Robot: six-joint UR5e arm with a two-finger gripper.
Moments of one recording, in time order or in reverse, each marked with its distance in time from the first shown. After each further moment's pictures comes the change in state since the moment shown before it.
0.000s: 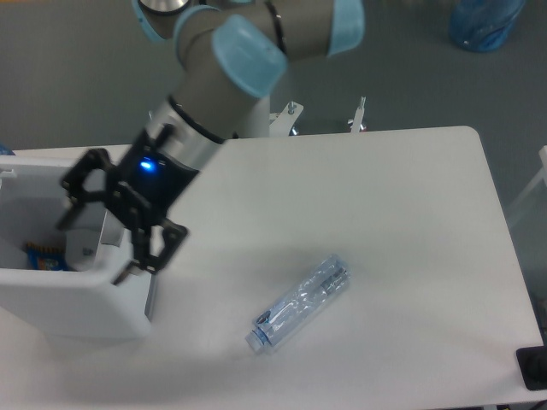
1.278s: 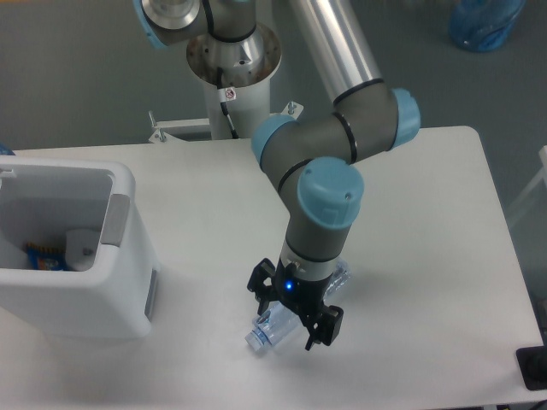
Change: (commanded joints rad) arm -0.004 -0.267 0.002 -0.012 0.570 0.279
